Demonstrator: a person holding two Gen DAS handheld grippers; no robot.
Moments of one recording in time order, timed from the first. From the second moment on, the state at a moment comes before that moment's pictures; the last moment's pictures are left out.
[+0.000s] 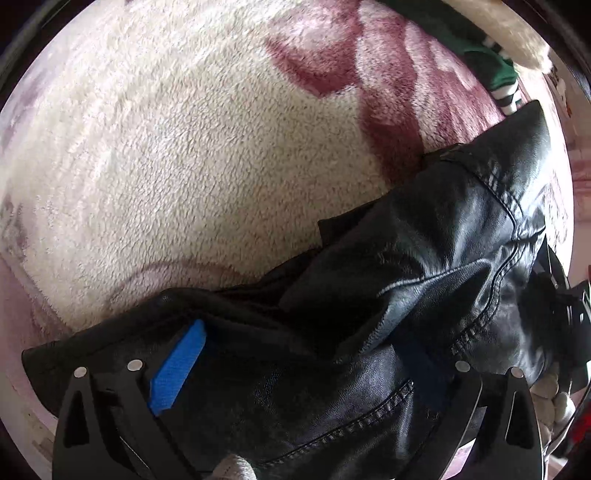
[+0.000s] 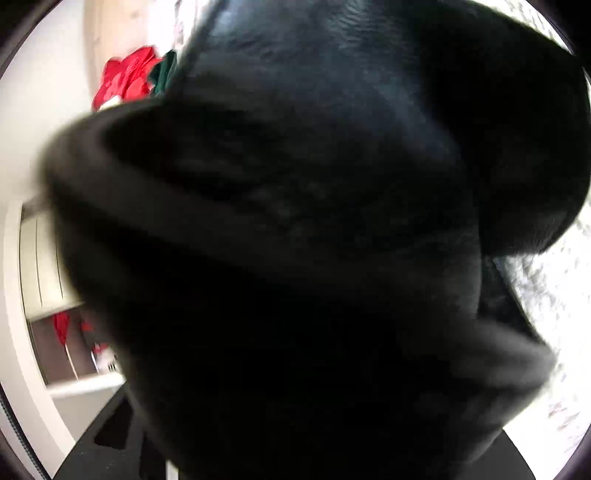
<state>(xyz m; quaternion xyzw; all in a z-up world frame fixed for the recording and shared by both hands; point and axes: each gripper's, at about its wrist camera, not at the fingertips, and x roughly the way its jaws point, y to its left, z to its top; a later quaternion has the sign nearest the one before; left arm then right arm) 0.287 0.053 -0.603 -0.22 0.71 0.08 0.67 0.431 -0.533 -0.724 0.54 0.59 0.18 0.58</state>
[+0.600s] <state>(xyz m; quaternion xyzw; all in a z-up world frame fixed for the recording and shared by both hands) 0.199 0.156 -0.535 -0.28 0.65 0.13 0.69 0.331 -0.355 -0.504 0.19 0.58 0.37 0.70</state>
